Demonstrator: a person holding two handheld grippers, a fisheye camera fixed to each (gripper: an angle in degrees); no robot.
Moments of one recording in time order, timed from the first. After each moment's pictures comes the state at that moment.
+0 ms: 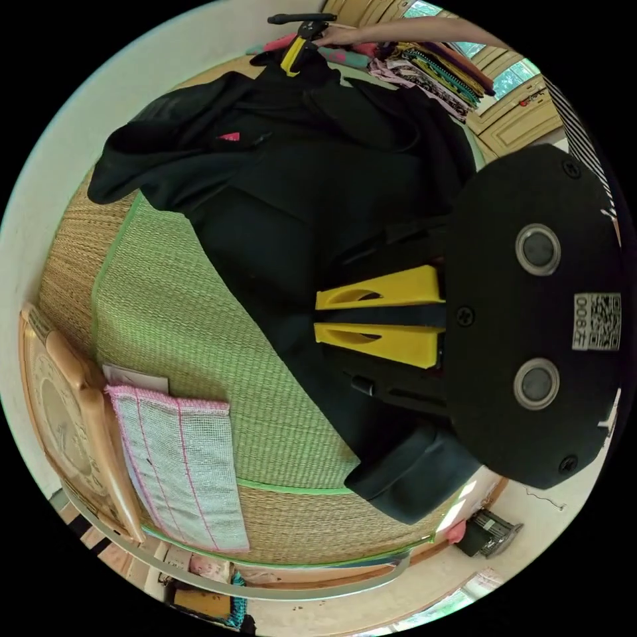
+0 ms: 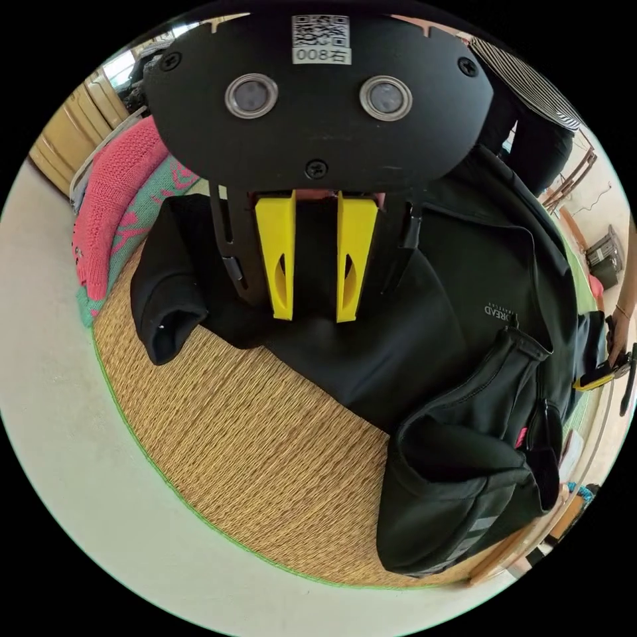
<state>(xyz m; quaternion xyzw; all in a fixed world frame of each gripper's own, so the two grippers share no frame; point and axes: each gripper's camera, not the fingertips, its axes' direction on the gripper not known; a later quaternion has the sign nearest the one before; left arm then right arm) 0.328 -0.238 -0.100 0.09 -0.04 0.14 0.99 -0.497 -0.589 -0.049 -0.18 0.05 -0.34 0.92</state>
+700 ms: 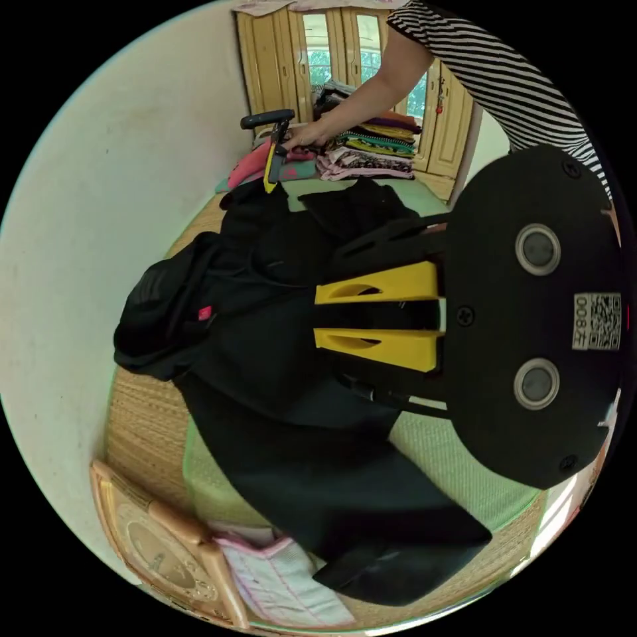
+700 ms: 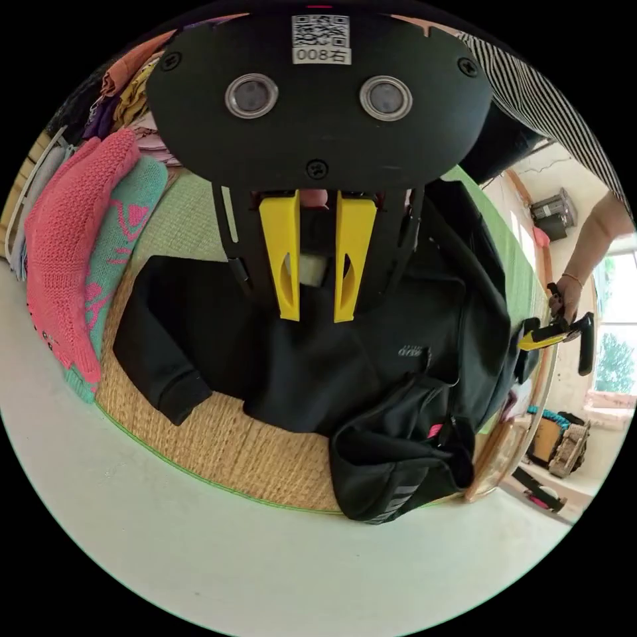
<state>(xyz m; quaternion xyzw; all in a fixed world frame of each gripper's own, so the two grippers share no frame) 0.388 -0.204 -0.077 0.11 0.20 0.31 0.92 -0.390 -0.510 -0.096 -0.13 -0.11 -0.25 0.95</state>
